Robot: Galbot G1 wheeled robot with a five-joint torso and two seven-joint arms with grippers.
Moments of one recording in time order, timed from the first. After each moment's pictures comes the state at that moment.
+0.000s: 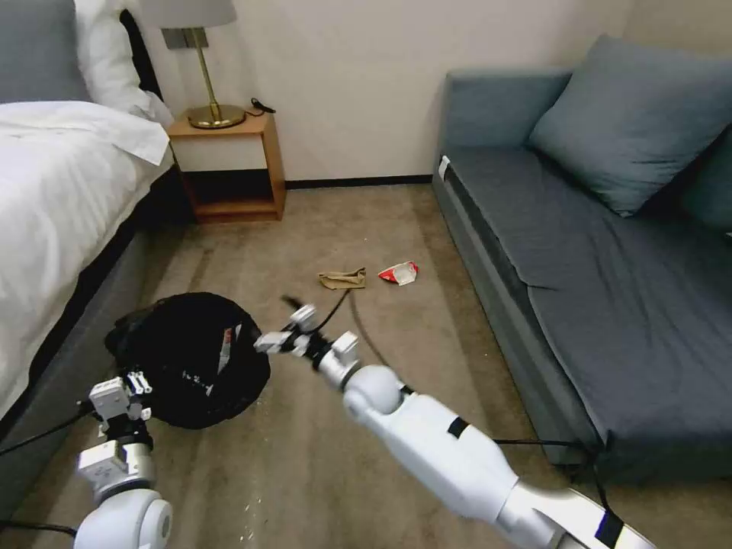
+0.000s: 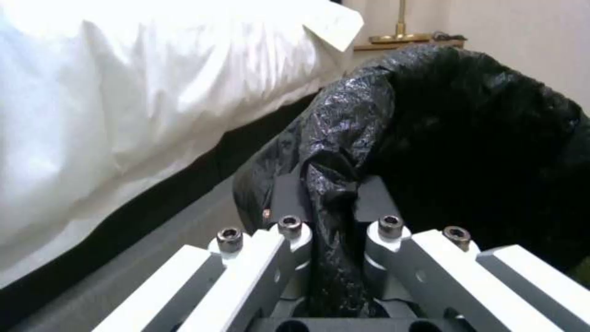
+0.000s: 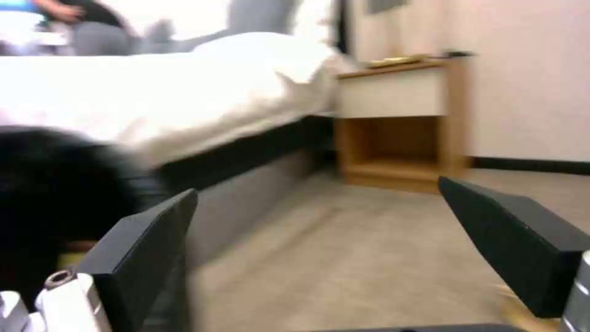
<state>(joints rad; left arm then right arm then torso) 1.59 -1.31 -0.78 -1.91 -0.28 -0.17 -0.33 -0.66 1.44 -0.28 1.25 0.47 0.19 -0.04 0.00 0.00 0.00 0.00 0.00</state>
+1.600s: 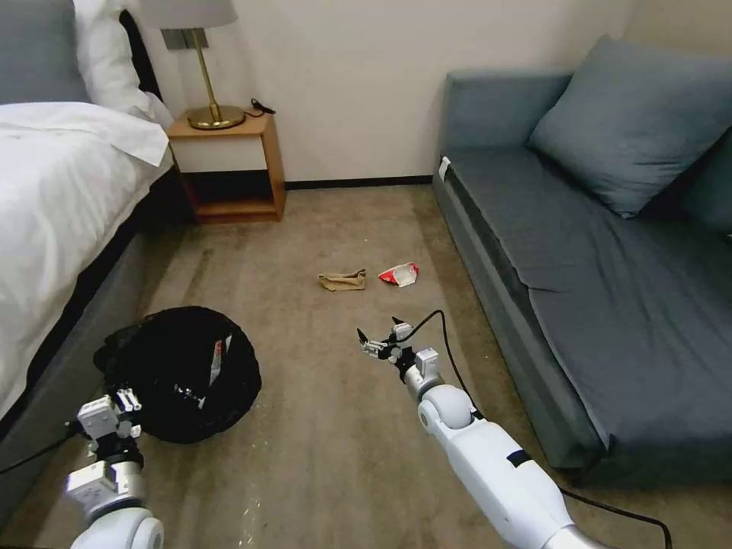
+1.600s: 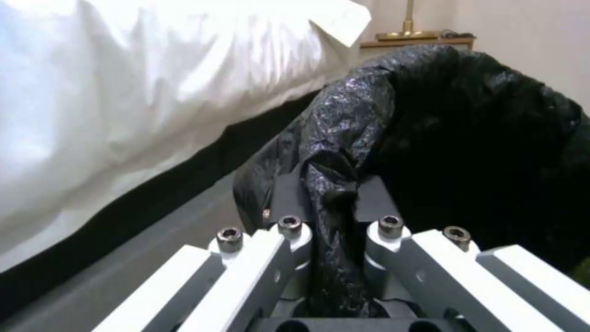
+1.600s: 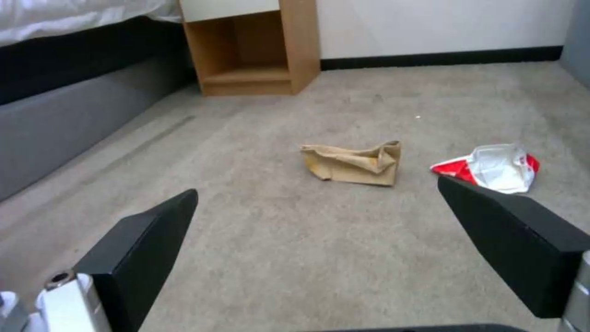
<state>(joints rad) 1.63 -1.30 -0.78 -1.88 -0.31 -0.24 -0.33 -0.83 1.38 -0.03 1.16 0.37 0.13 -0.04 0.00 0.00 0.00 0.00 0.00</state>
